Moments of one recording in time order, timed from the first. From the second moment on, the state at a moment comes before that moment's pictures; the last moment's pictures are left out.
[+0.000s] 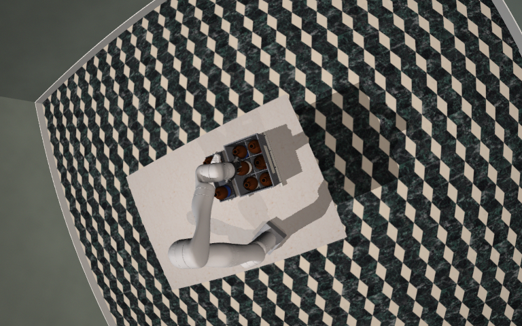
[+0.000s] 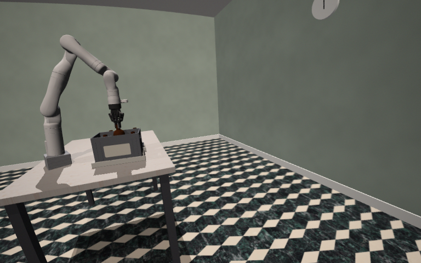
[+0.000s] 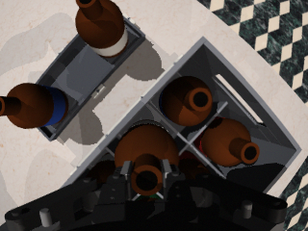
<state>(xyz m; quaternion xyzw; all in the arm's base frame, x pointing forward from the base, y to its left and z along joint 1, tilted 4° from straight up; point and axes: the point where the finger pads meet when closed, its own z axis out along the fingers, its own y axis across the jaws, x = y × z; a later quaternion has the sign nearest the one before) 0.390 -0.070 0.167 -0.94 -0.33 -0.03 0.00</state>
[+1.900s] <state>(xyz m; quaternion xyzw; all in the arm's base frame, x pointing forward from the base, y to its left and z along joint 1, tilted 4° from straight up) 0.393 -0.069 0.150 -0.94 -0.33 -0.04 0.00</state>
